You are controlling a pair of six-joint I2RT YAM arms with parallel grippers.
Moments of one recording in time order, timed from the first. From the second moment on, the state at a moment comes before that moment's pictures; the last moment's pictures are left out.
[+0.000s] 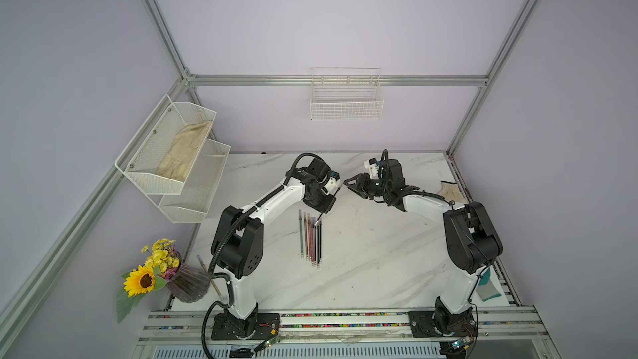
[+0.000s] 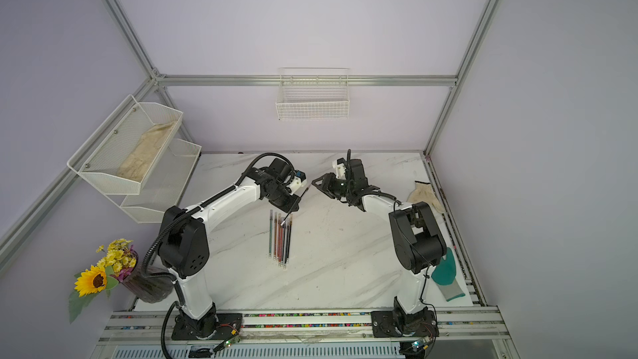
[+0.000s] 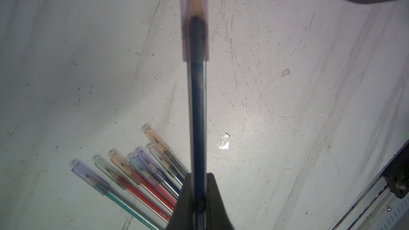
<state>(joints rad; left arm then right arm) -0.52 1.88 1.58 -0.89 0.22 0.04 0.34 1.86 1.19 0.19 -0.67 0.93</state>
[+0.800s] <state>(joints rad) -0.52 1.88 1.58 -0.91 0.22 0.04 0.36 1.96 1.19 0.41 -0.76 1.08</state>
